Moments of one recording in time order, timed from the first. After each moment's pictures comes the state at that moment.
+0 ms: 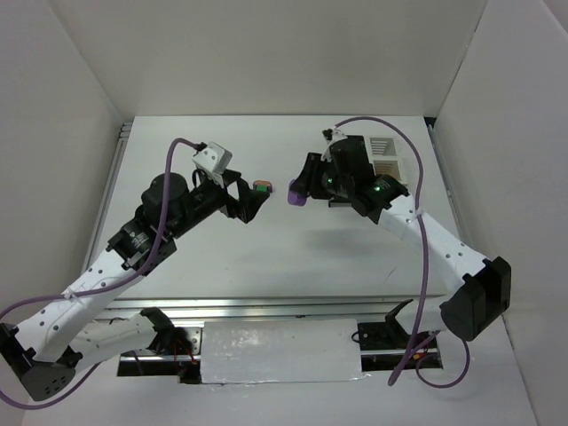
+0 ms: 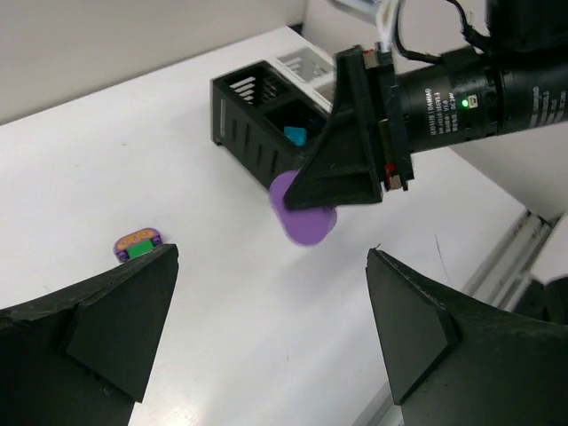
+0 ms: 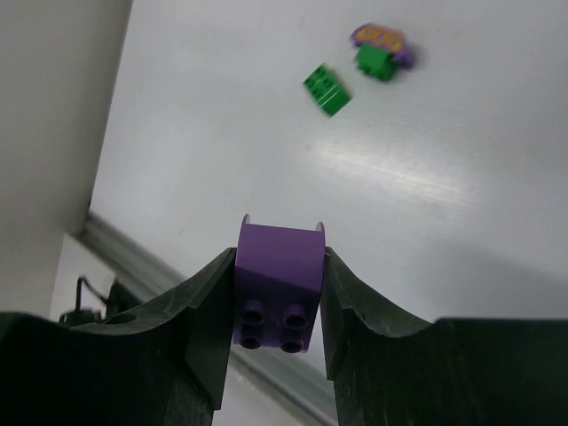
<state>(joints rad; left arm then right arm) -0.69 0.96 1.06 -0.18 0.07 -0.14 0.60 1.34 1.25 -0.44 -0.14 0.59</state>
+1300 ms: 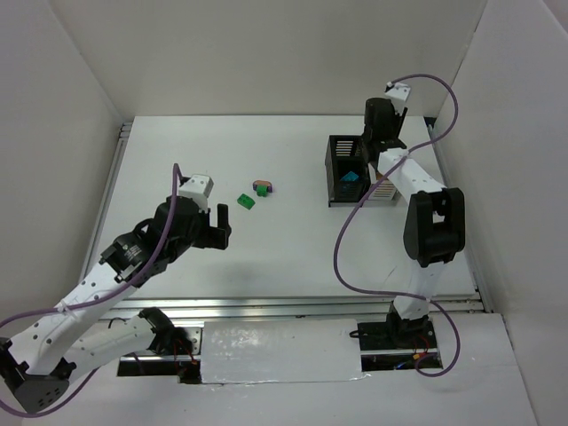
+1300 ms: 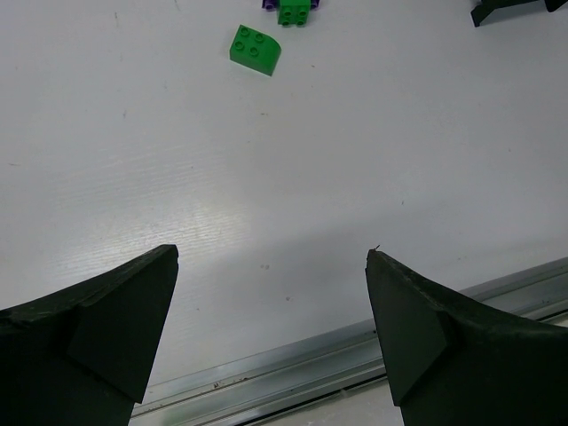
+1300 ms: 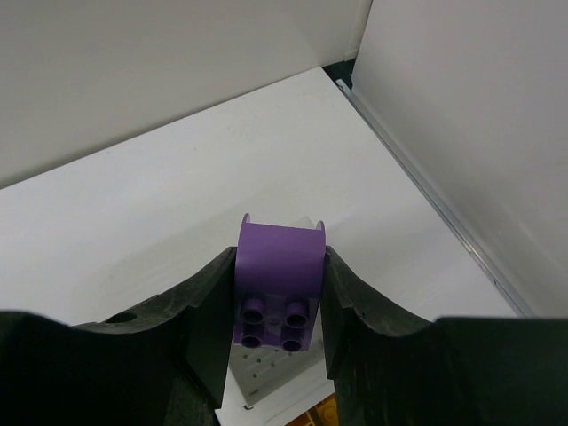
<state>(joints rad) -0.69 0.86 0.97 -0.73 -0.31 -0.37 0.15 1.87 1.50 0.07 0.72 0.13</state>
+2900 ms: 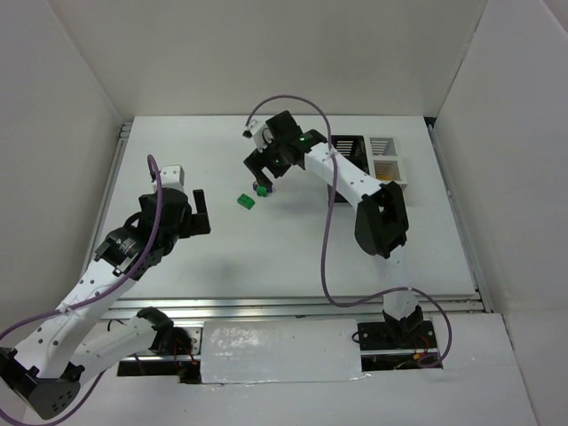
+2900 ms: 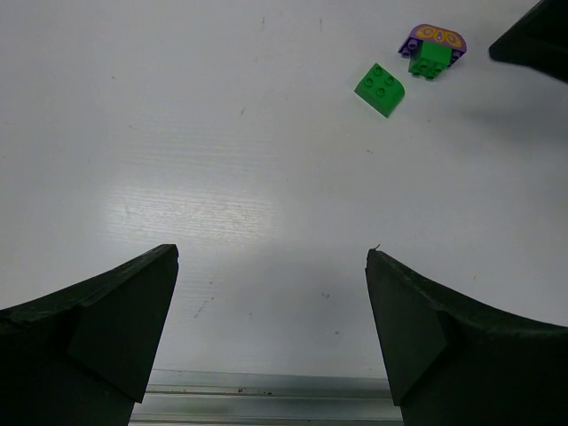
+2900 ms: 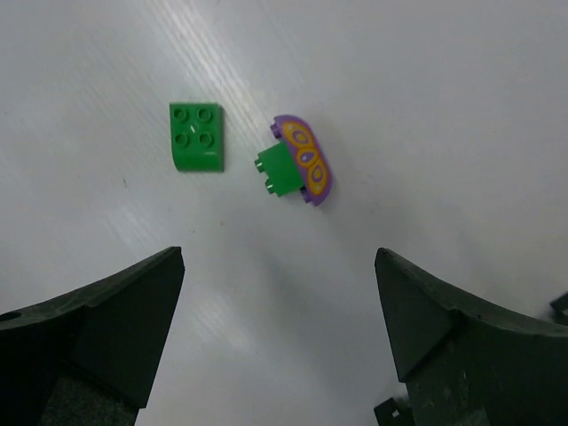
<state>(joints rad) -0.54 0.87 1.00 -0.79 -0.47 -0.45 0.60 2.13 2.02 -0.68 -0.16 -0.26</state>
